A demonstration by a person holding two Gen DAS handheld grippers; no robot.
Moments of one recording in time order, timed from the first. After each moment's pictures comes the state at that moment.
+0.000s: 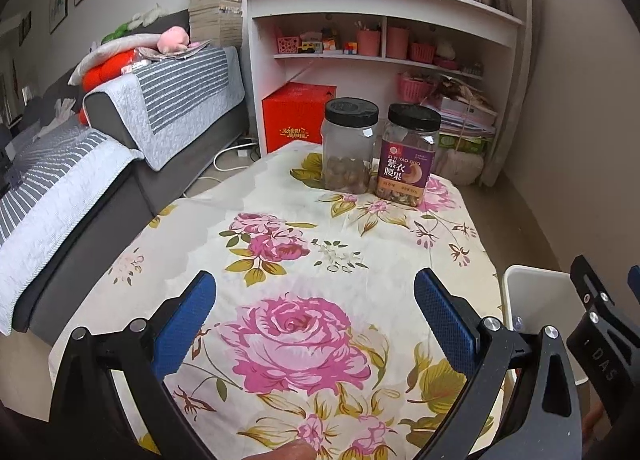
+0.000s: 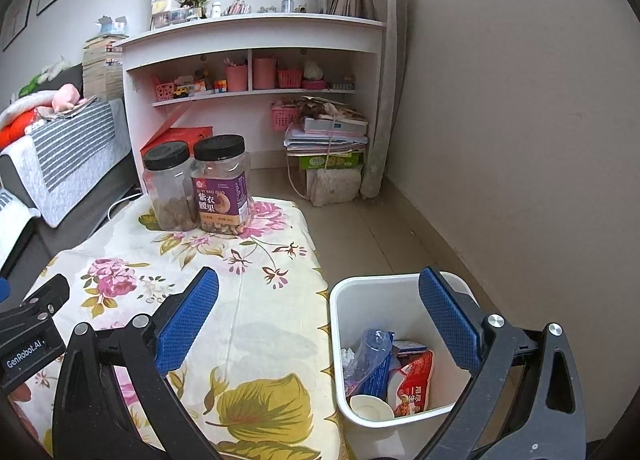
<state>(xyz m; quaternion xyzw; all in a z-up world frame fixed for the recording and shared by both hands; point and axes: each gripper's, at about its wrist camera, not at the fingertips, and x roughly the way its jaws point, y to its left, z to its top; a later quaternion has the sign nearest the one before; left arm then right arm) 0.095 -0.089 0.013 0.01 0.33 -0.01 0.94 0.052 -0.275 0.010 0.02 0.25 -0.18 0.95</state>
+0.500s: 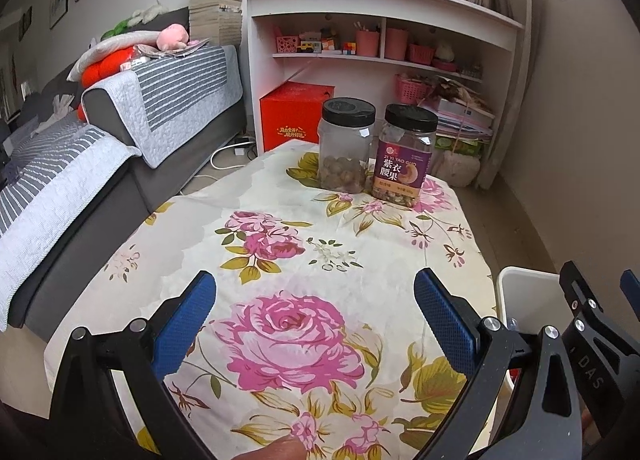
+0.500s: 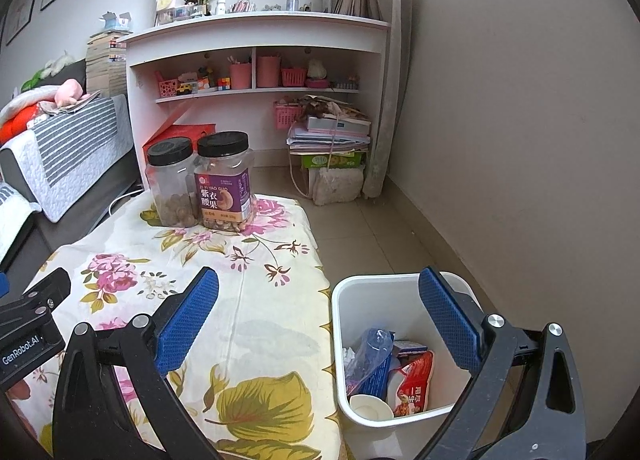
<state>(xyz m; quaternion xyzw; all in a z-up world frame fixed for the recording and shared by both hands) 0.093 -0.090 0.014 0.00 0.33 -0.01 0.94 0.052 -0.270 0.006 0.02 0.26 -0.18 0.95</state>
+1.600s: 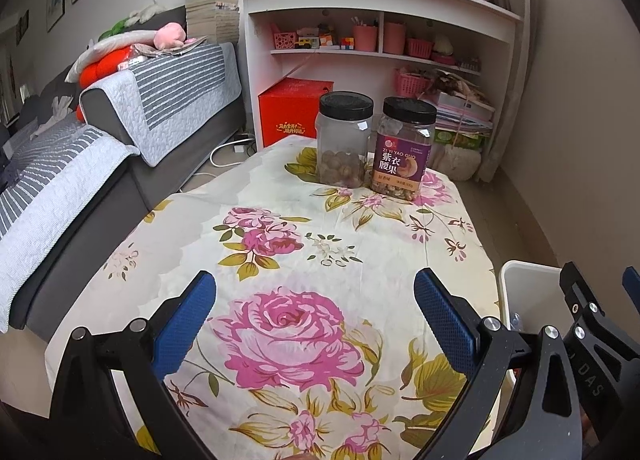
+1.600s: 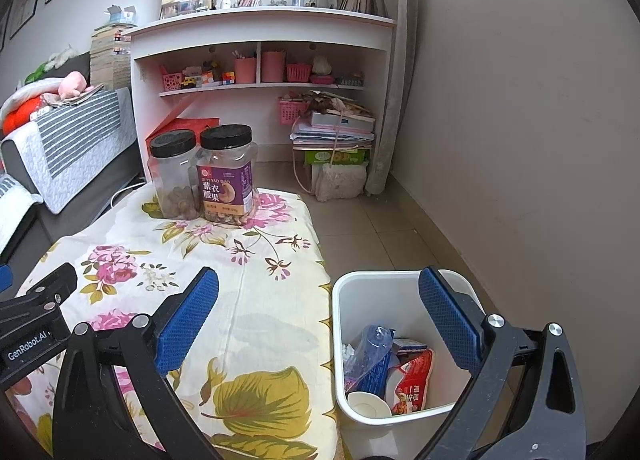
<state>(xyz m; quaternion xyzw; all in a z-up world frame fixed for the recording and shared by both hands) 0.095 -0.093 0.010 0.01 0.34 -0.01 0.94 0.052 -0.275 -0.001 0.01 0.26 -0.17 0.95</state>
